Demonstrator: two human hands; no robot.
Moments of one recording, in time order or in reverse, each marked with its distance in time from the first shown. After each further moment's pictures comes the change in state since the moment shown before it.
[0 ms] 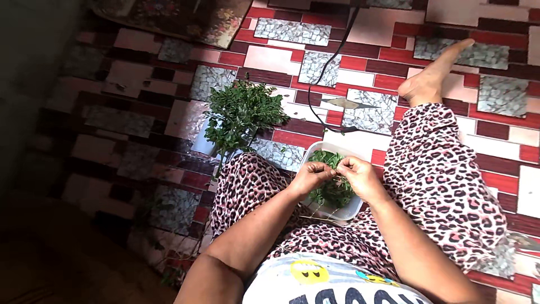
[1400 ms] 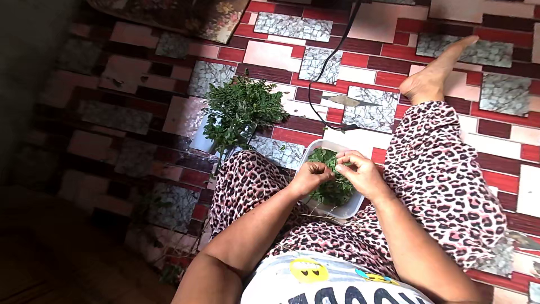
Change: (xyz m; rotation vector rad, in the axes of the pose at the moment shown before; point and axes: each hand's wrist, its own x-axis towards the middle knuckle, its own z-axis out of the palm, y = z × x) left_hand -0.001 -0.005 -0.003 0.220 -0.011 0.080; right_hand 0.001 0.000 -0.009 -0.166 -0.022 -0.187
